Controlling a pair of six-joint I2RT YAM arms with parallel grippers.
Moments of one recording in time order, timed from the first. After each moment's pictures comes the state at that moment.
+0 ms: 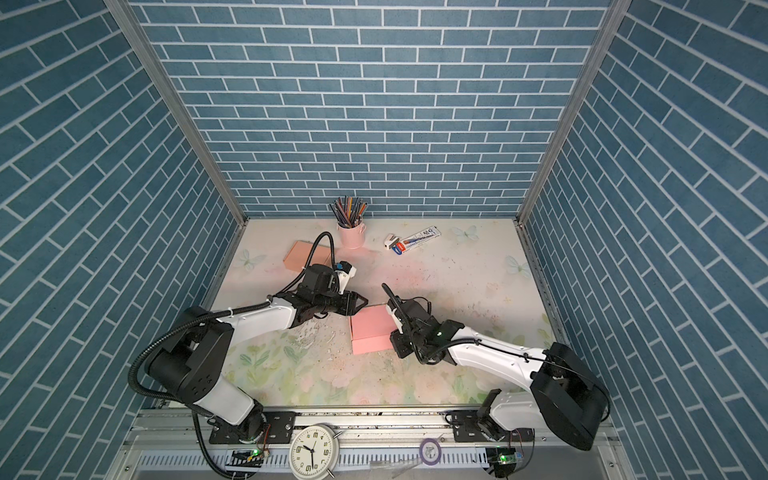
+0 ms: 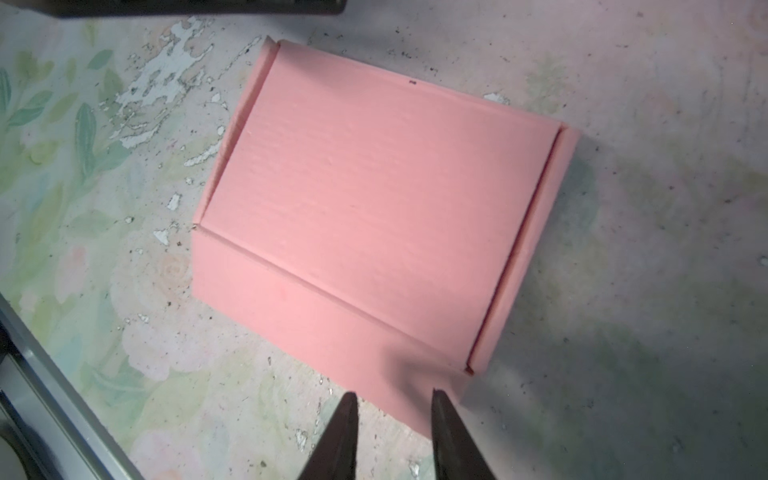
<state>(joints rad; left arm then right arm) -0.52 1.60 0.78 0.07 0.41 -0.33 0.94 1.30 0.66 -0.29 -0.05 0.31</state>
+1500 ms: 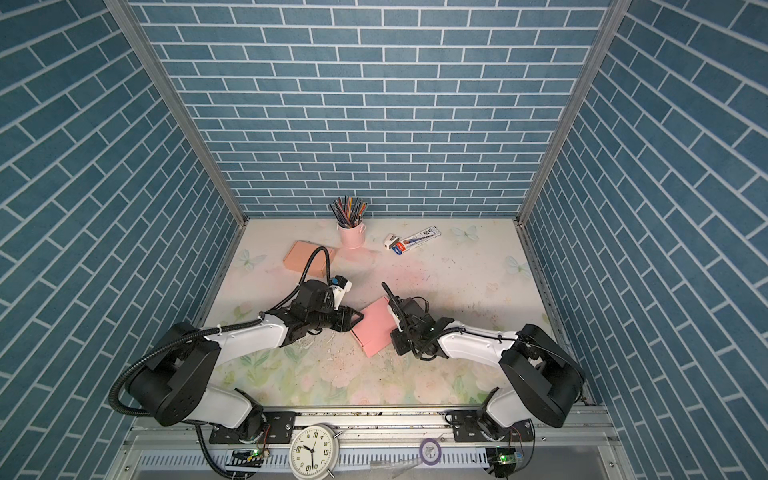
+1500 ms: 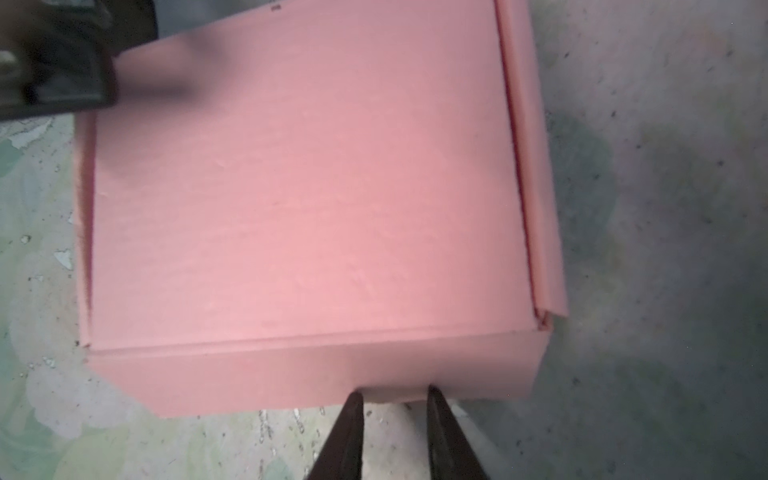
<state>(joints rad) -0.56 1.47 0.61 0.12 0.38 -0.36 0.87 1.46 0.65 -0.18 -0.06 0.31</state>
